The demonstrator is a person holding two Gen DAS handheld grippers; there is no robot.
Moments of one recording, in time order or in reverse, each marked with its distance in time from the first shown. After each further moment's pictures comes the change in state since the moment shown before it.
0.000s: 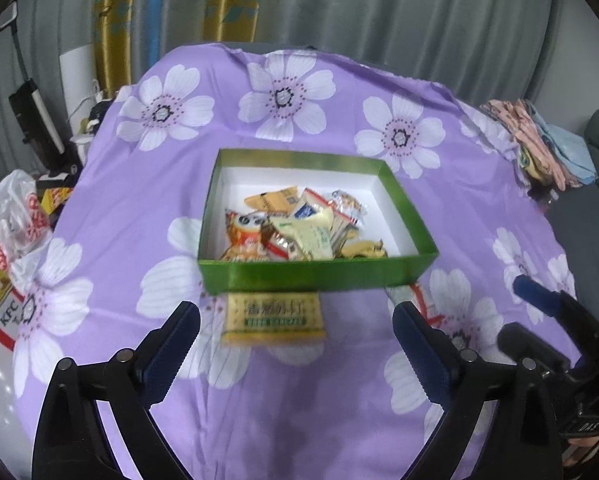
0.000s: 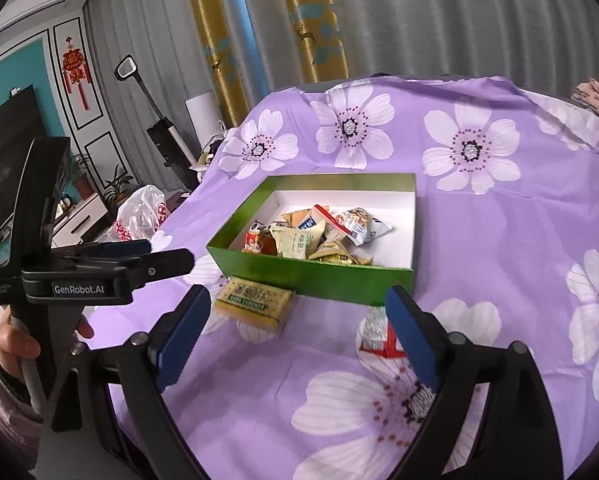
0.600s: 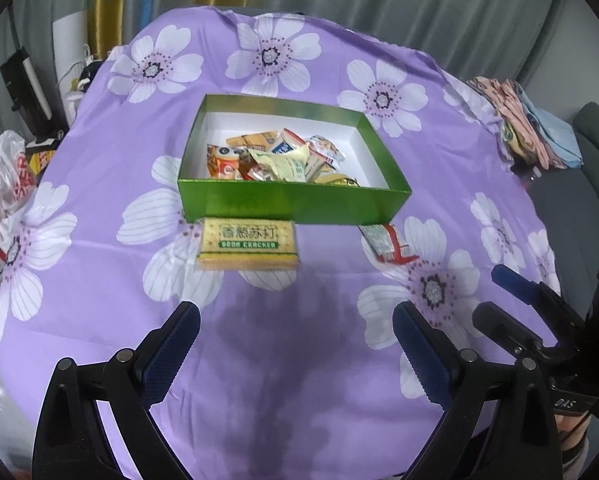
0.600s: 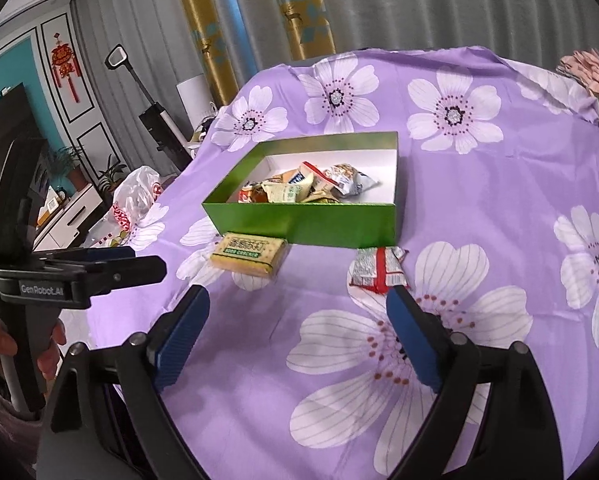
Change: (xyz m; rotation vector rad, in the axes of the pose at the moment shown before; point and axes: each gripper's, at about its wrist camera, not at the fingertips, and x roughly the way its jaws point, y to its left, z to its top) left arm -0.012 -0.010 -0.047 -0.030 0.109 -0.078; right arm -0.015 -0.004 -0.044 0.040 0.071 -0.034
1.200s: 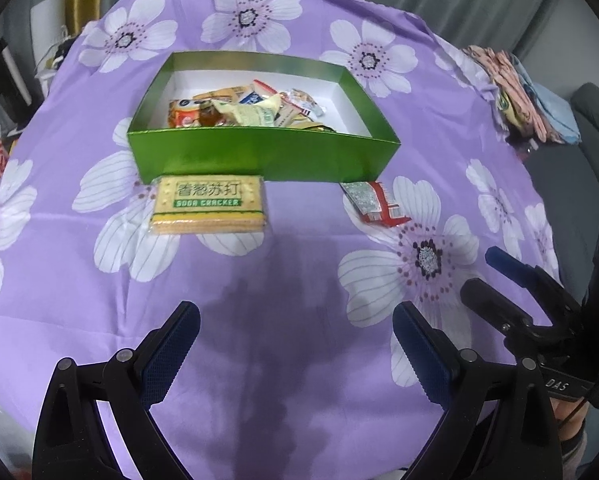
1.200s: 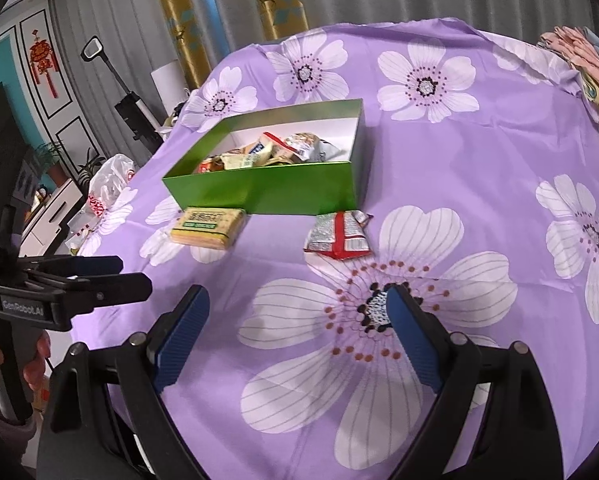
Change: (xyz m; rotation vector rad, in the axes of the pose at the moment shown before) left arm 0.038 -0.023 -0.017 0.029 0.093 -0.030; right arm 0.016 -0.034 -0.021 0.036 0.050 -0.056
